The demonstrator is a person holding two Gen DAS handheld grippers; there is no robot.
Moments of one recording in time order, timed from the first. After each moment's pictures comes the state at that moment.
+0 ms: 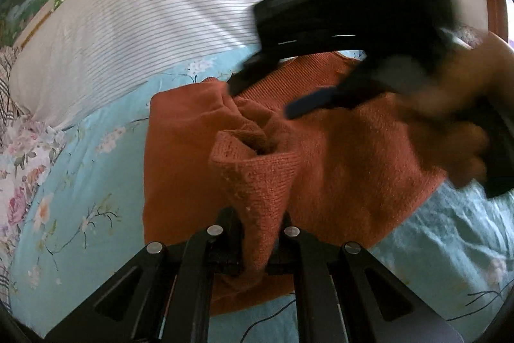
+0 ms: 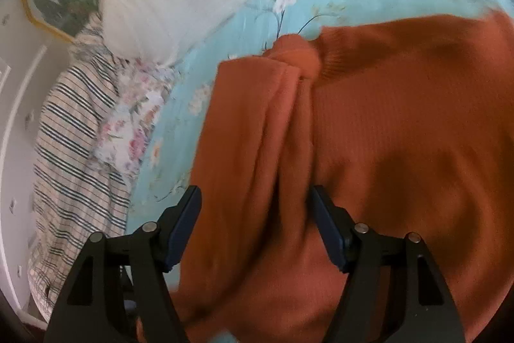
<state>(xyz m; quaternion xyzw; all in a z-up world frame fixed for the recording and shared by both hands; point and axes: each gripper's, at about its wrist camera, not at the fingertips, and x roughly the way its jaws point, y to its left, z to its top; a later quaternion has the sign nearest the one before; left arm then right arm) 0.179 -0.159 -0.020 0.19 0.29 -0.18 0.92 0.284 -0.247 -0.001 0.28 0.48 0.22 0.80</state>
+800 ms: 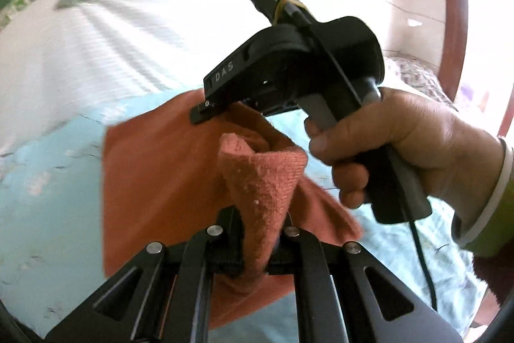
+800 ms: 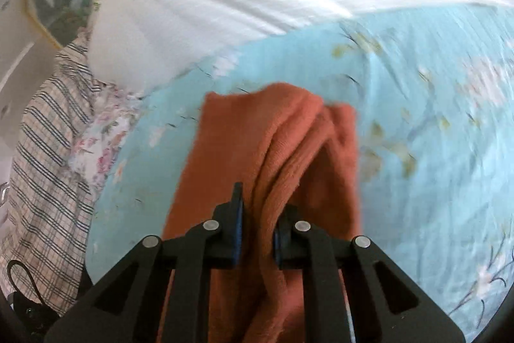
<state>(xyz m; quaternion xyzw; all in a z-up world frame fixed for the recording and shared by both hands) 0.164 -0.260 0.029 0.12 0.29 -0.33 0.89 0.225 -0.381 0.038 0.22 0.43 0.13 0.87</state>
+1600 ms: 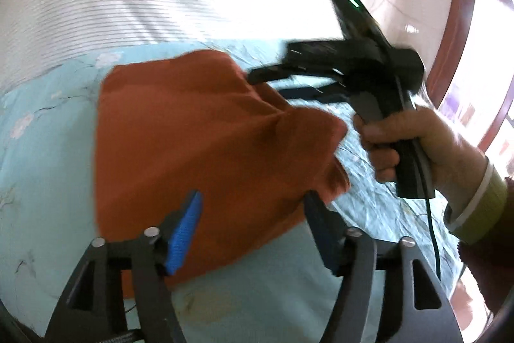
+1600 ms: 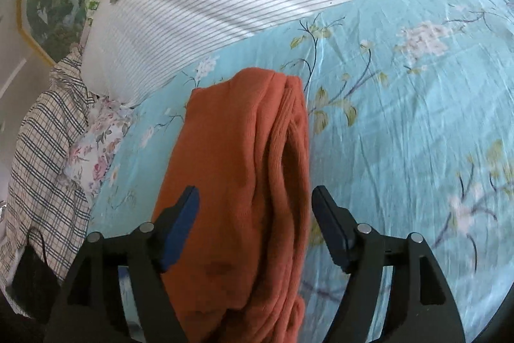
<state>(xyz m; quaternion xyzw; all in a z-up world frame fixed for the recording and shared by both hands) 0.171 -0.190 0.013 0.06 0.36 -0.34 0.87 0.163 -0.401 0.035 0.25 0.40 0.09 0.88</state>
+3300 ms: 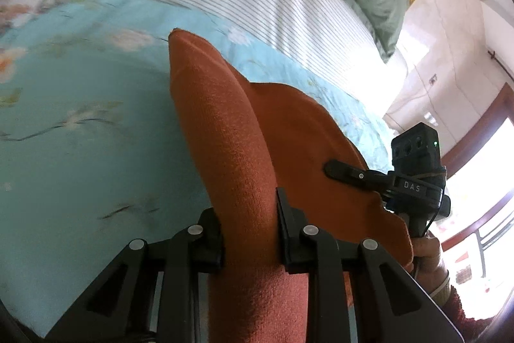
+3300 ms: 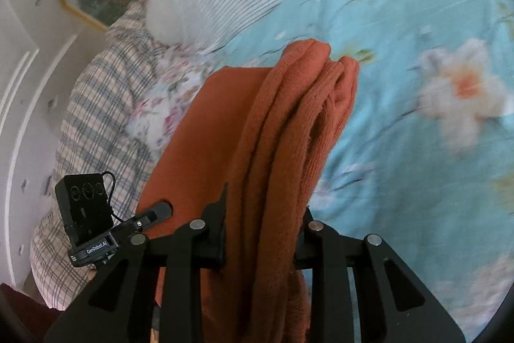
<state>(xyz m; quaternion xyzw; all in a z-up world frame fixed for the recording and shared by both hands) 0.225 0.001 0.017 -0.16 0.41 -0.28 0.85 0.171 -0.206 0.006 0.28 0.42 0.27 0.82</state>
